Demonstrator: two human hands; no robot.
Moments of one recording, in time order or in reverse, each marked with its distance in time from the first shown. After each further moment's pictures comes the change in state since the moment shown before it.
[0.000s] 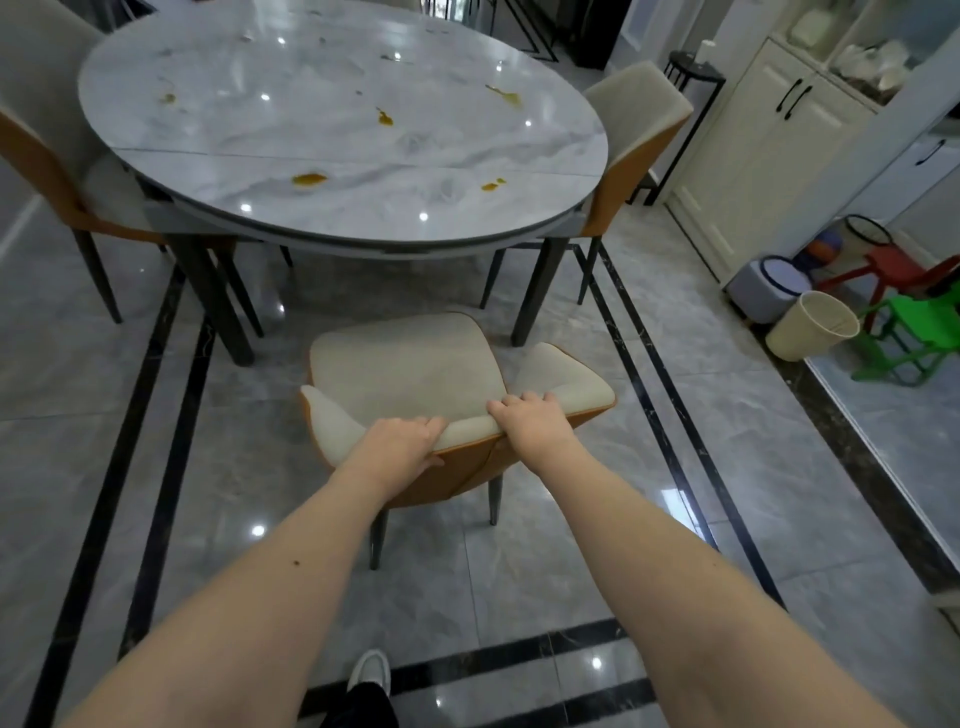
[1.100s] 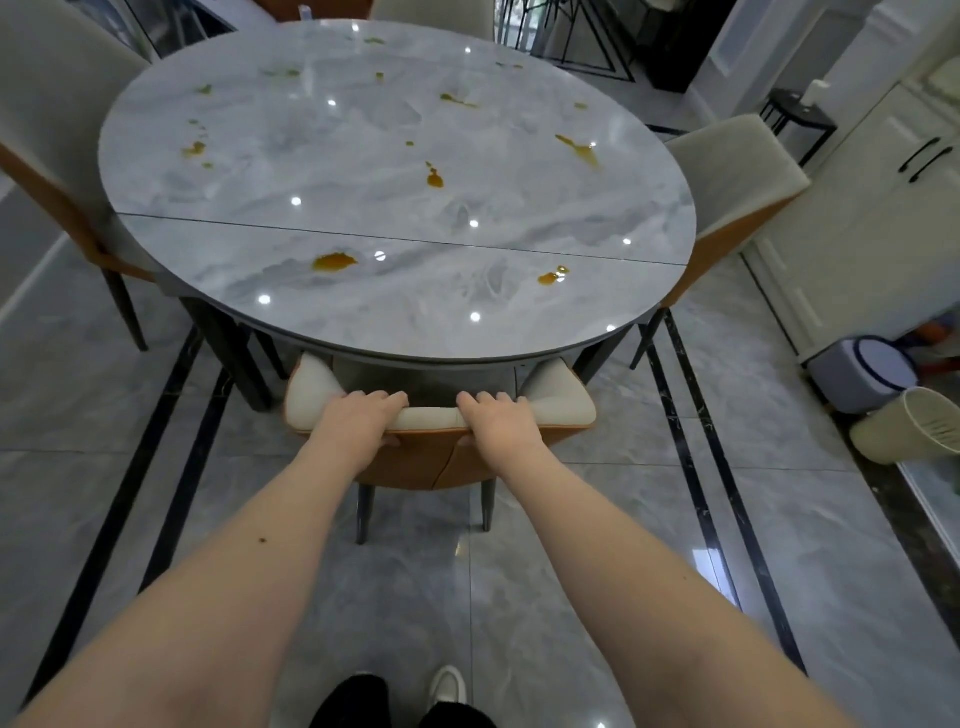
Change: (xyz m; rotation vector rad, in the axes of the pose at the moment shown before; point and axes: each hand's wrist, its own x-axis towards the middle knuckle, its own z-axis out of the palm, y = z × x) left_hand 0.211 -0.189 -0.056 -0.038 -0.047 -0.356; right_hand 0.274 0.029 -0.093 0.135 0.091 -0.142
